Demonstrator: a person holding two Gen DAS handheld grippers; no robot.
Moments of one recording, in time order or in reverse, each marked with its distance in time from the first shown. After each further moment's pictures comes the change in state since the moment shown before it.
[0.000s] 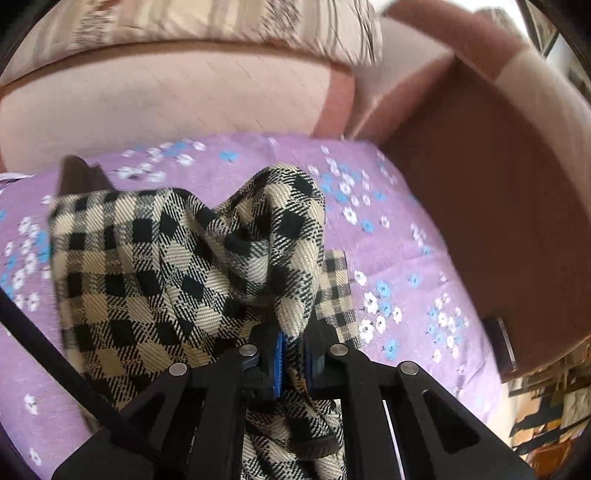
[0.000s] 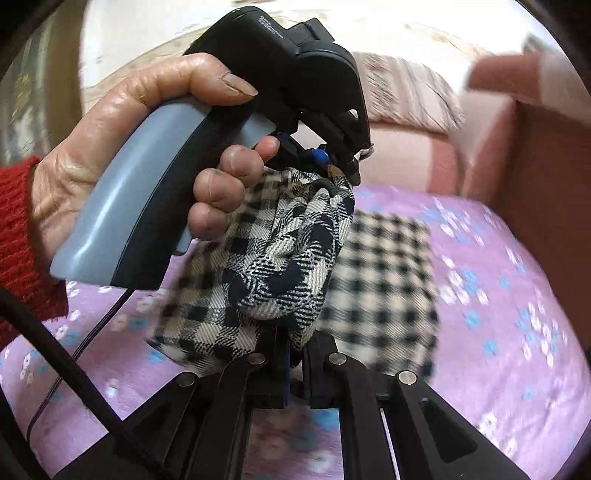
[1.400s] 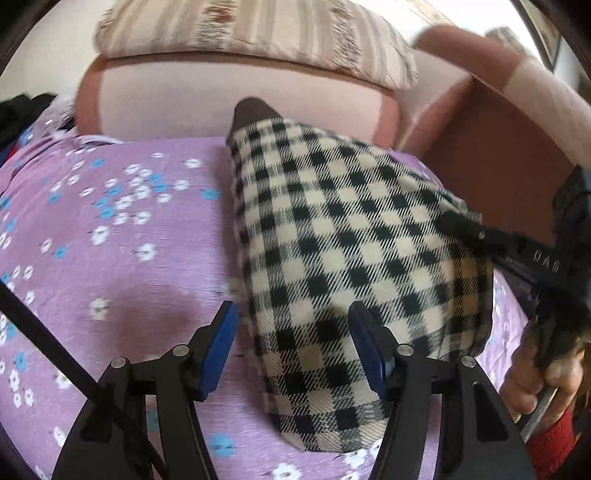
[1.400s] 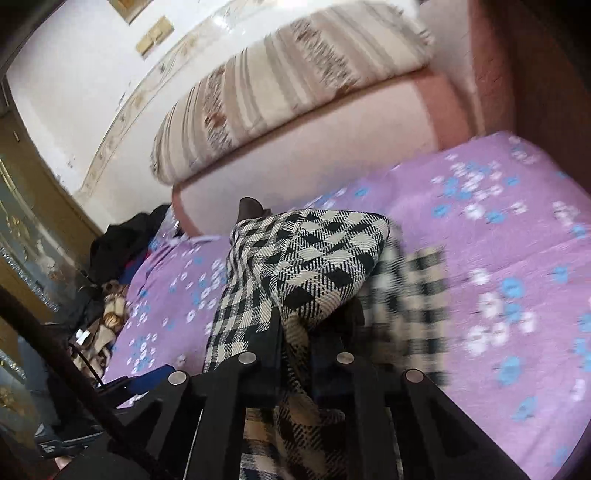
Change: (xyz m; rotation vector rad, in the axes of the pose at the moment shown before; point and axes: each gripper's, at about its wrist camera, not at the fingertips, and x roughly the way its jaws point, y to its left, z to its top) left arm -0.076 0.048 -0.126 -0.032 -0.154 0.156; right arm 0.062 -0.114 0.102 0.370 0.044 0.267
